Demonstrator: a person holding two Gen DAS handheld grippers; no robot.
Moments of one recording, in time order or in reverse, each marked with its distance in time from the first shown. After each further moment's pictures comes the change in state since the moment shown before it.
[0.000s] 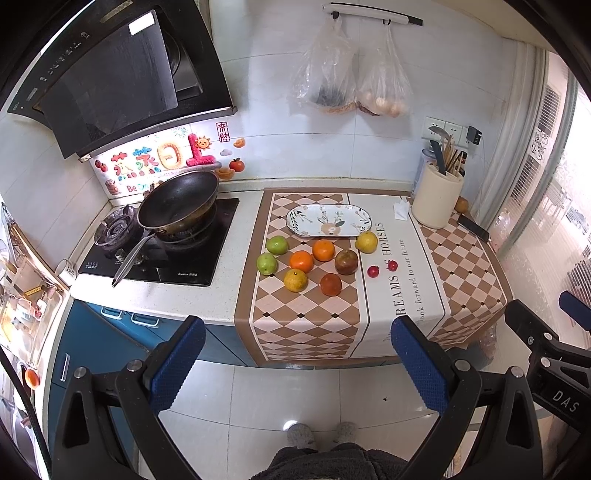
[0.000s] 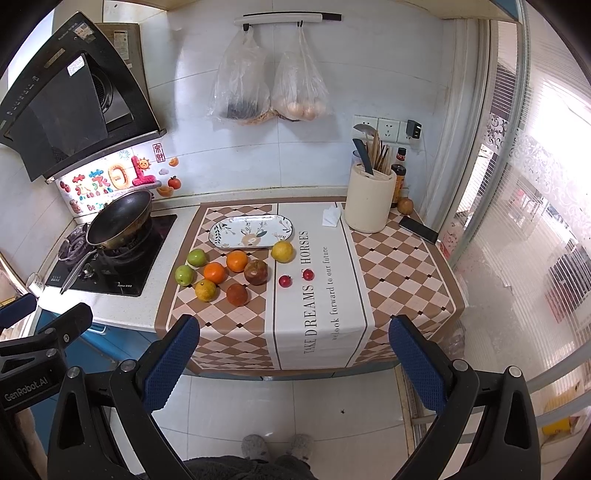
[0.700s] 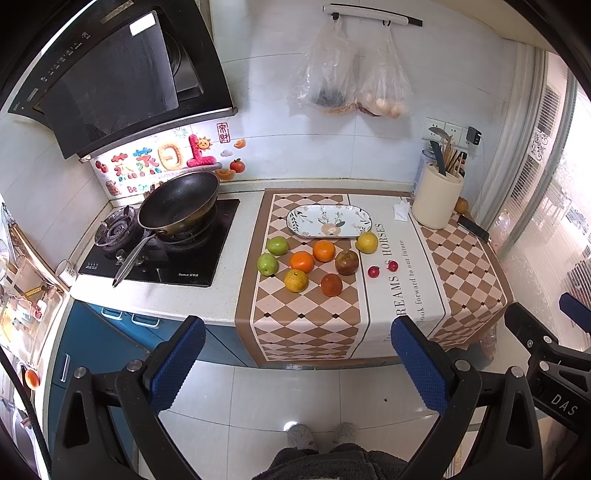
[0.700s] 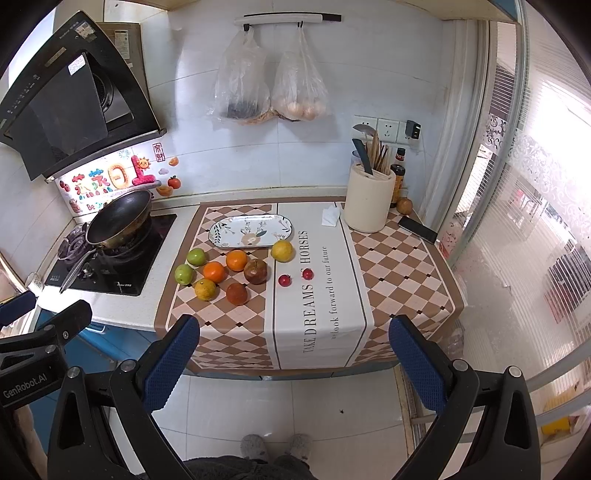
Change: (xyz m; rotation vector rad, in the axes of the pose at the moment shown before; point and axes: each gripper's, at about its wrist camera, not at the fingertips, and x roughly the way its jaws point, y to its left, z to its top) left arm 0.000 0.000 0.000 0.003 0.000 0.000; right arm -0.001 0.000 0.000 -0.001 -0.001 -0.003
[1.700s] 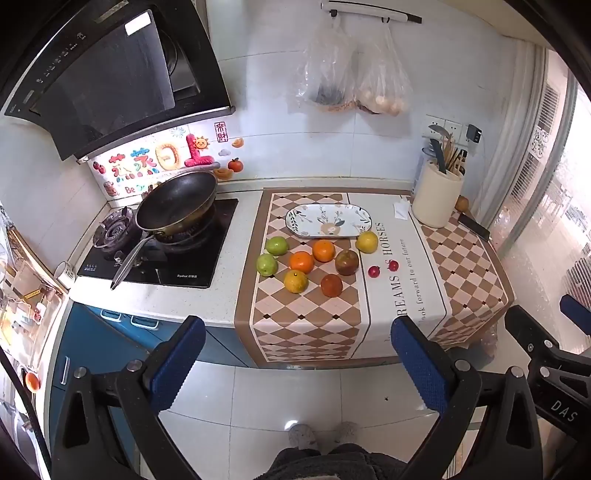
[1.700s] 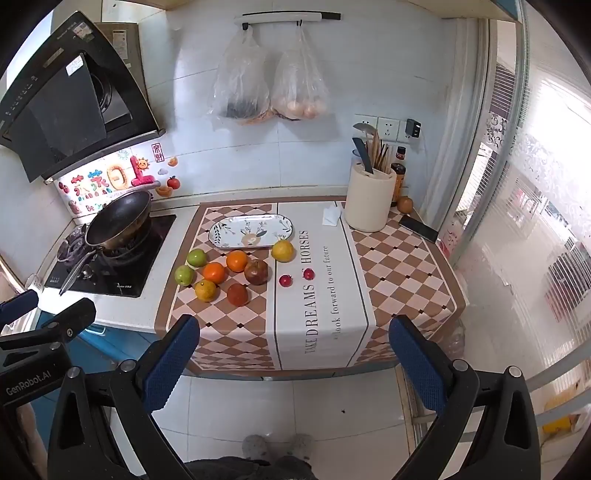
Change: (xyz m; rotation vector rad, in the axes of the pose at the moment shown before) left arm 0.003 0.008 -0.006 -0.001 0.008 -0.004; right arm 0.001 0.005 -0.002 -0.004 -0.001 0.003
